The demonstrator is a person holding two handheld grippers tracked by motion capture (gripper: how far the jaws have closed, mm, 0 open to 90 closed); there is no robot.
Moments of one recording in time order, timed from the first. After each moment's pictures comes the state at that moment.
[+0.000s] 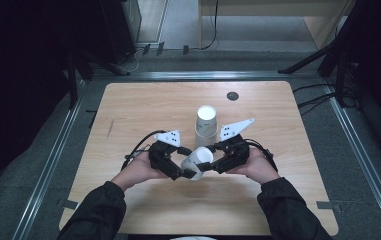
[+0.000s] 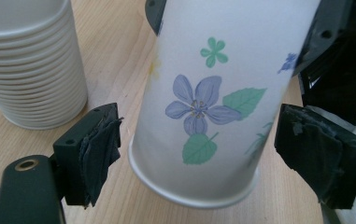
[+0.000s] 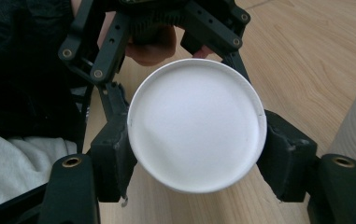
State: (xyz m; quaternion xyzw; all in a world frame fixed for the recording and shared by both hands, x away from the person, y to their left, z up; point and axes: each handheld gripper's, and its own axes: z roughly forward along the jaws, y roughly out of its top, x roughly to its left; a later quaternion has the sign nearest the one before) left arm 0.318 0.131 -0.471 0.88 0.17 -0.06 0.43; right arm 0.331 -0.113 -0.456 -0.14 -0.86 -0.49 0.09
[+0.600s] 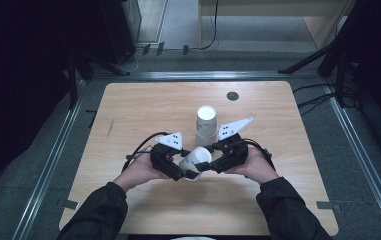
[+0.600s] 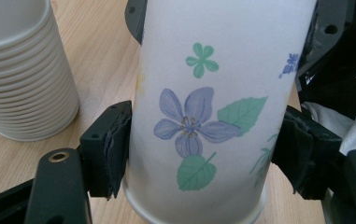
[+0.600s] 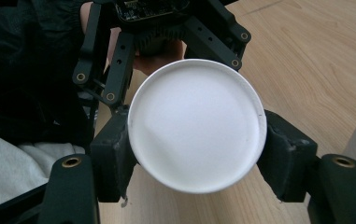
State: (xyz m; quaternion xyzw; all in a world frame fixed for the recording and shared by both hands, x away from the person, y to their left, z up) left arm 0.314 0.127 -0.471 0.89 0.14 -0.05 0.43; right arm 0.331 -0.109 -0.453 -0.14 -0.85 -0.49 0.11
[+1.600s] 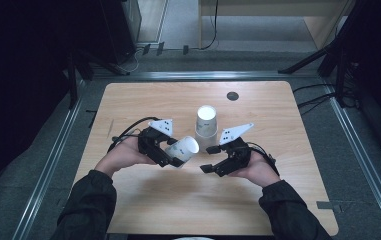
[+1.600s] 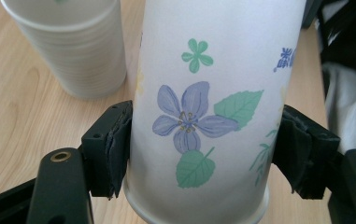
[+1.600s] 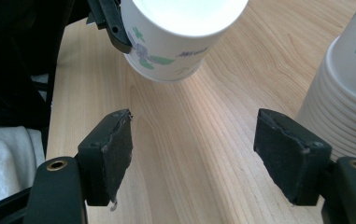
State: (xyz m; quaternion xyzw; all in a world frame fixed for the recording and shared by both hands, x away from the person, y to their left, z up) left arm 0.340 0.154 -0.436 0.93 0.13 -0.02 0.33; right arm 0.326 -0.116 -0.466 -0.17 -0.88 -0.45 0.04
